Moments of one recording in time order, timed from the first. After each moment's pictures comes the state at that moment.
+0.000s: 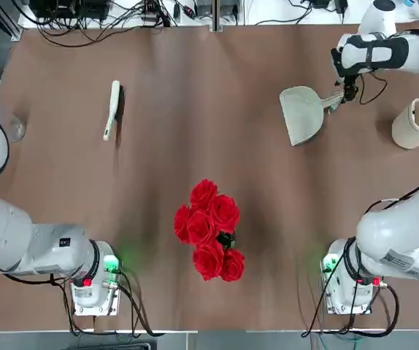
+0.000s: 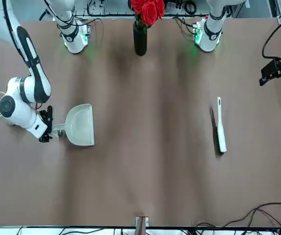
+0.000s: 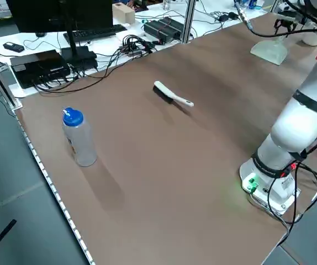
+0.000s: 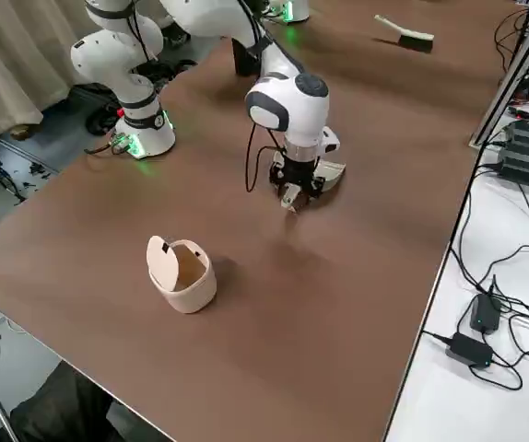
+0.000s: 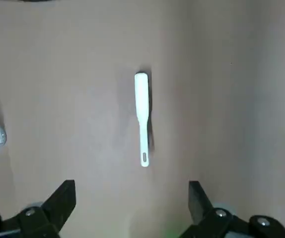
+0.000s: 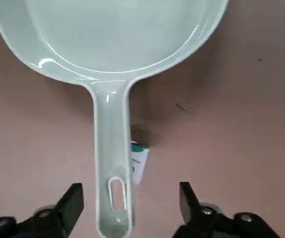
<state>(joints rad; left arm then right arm) 0.05 0.03 -0.07 -1.44 -0.01 1.48 0.02 -0.30 0.38 0.22 -2.00 -0.19 2.29 -1.63</state>
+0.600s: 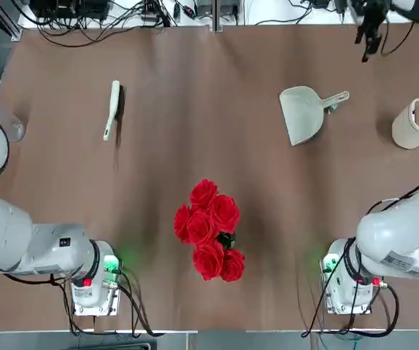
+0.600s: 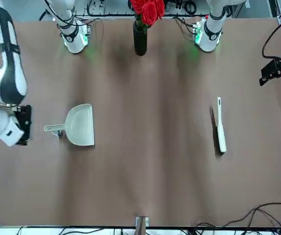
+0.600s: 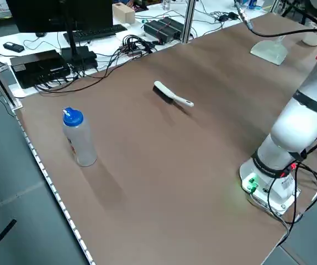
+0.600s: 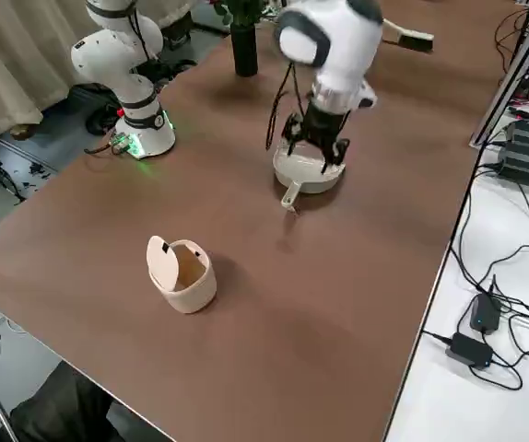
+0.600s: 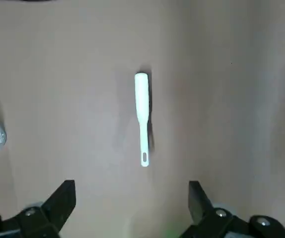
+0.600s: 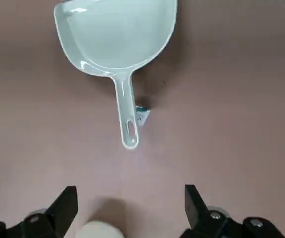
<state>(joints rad) 0.05 0.03 -0.07 -1.44 -0.01 1.48 0.02 -0.26 0.37 0.23 -1.52 -0.19 1.70 -1.52</state>
